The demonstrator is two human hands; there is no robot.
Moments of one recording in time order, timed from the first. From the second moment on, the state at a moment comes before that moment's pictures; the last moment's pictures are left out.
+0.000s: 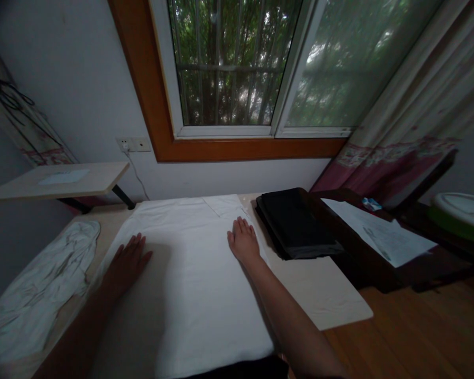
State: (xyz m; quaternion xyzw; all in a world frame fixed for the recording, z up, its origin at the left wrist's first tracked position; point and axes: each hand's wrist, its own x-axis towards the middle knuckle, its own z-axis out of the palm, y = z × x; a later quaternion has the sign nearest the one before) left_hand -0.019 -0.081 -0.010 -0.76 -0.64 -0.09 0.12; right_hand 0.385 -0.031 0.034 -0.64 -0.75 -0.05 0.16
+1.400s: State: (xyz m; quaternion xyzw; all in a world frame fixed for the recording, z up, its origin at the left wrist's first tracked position) left_hand -0.035 0.005 -0.001 -0.69 -0.71 -0.06 0.07; right_hand 0.376 -0.002 0.006 -0.58 -0.79 0.01 0.19
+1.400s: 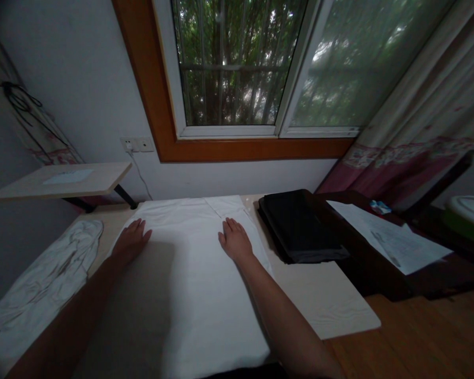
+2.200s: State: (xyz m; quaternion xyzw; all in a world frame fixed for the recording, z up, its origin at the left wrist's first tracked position) left_hand -0.038 -0.020 -0.011 -0.70 -0.70 -0.10 0.11; right_hand 0.377 -0.007 0.016 -0.58 -0.78 0.00 0.22
